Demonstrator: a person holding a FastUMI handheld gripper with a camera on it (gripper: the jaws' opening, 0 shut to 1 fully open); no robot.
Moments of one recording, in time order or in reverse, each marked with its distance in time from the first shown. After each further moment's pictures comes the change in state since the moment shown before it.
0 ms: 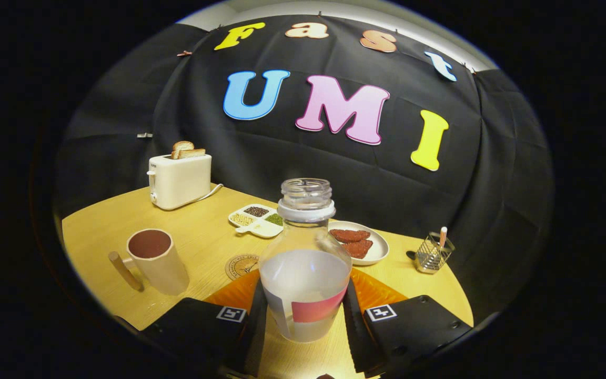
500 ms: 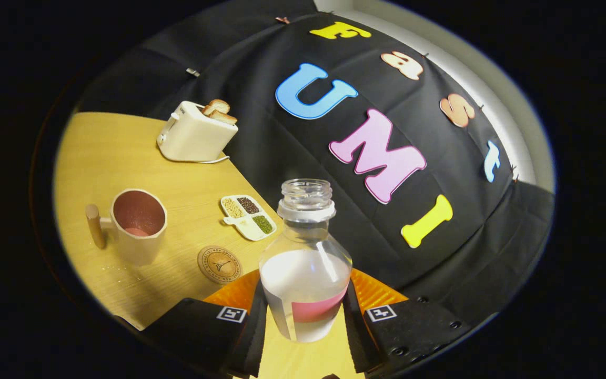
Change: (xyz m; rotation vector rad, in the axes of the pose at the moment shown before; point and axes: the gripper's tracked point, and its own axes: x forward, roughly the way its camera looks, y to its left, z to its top) arm 0.003 0.020 0.051 -0.573 -0.003 -0.110
